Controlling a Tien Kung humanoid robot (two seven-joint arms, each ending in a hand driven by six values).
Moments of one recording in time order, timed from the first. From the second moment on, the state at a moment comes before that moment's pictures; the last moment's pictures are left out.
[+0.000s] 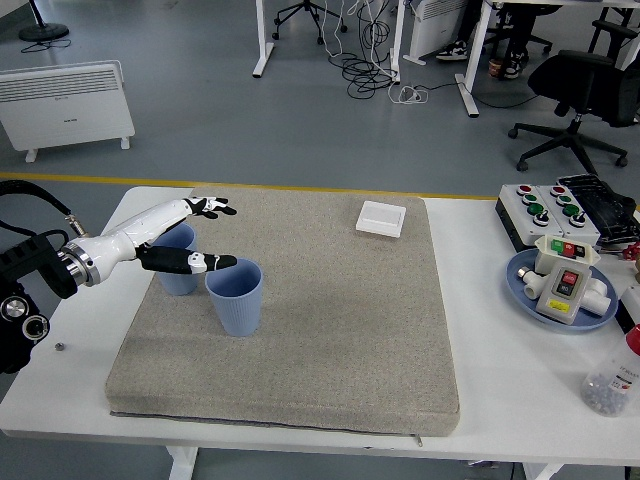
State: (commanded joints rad) left arm -0.74 0.66 -0.78 -1.27 1.45 -0.17 -0.10; right arm 0.07 -0.10 1.41 0.18 -0.67 -0.21 -0.36
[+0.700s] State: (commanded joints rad) left arm -0.92 0.59 -0.51 -1.16 1.47 -0.22 -0.02; right arm 0.07 -0.10 1.40 0.18 -0.67 -0.21 -0.36
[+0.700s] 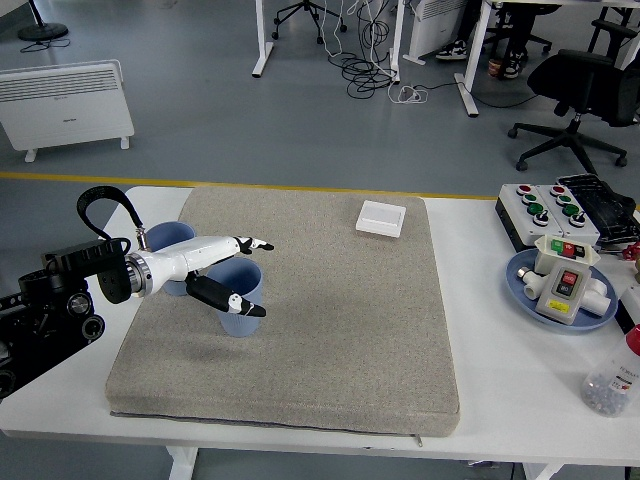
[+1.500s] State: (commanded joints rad) left arm -0.94 0.58 -0.46 -1.10 1.52 -0.20 -0.08; right arm 0.08 -0.11 1.40 0.18 -0.68 -0.21 -0.36
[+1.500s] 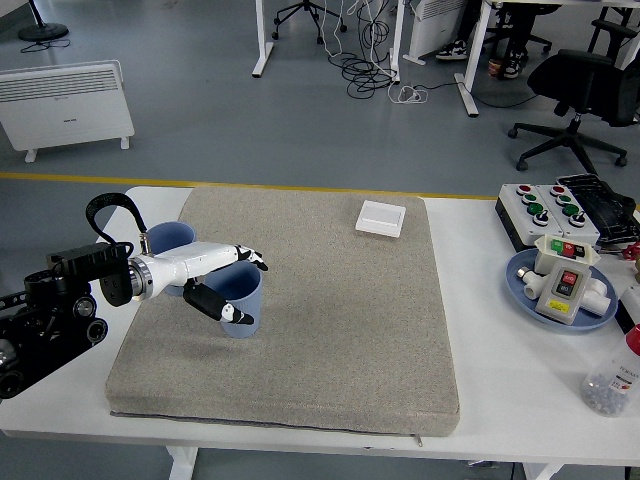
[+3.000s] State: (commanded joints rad) left arm -1.07 0.77 -0.59 -1.44 1.39 -0.32 0.13; right arm 0.08 -0.11 1.40 0.18 -0.67 -0.22 -0.36
